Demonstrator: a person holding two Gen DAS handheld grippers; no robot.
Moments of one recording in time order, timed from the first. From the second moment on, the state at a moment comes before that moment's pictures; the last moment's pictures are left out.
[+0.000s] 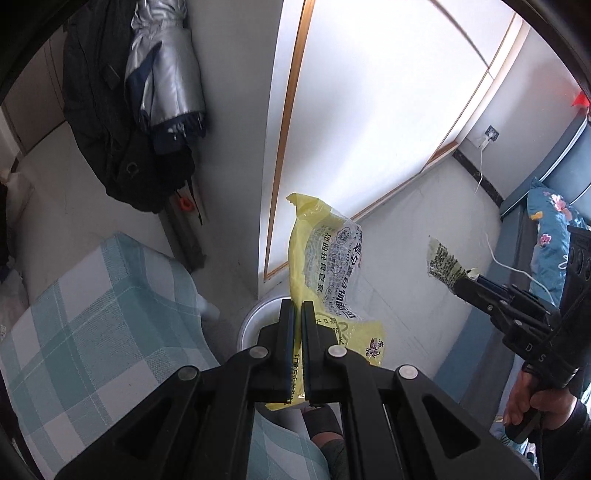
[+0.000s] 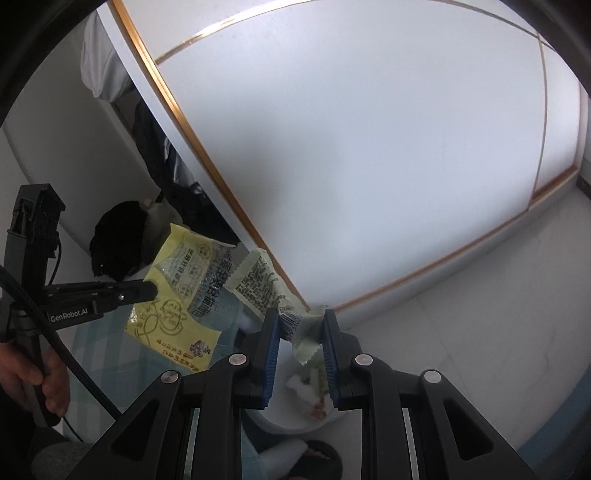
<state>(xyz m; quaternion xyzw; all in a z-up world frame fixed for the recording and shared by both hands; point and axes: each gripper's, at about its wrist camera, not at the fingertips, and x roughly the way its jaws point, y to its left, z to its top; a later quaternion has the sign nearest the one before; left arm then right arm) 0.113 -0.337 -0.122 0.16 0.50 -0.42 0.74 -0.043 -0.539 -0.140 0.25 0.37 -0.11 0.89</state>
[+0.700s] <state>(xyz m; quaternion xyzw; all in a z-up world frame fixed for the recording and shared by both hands) 0.112 -0.375 -0.211 0.28 0.60 -0.34 0.67 0.019 -0.520 -0.306 0.34 0.51 -0.07 0.78</state>
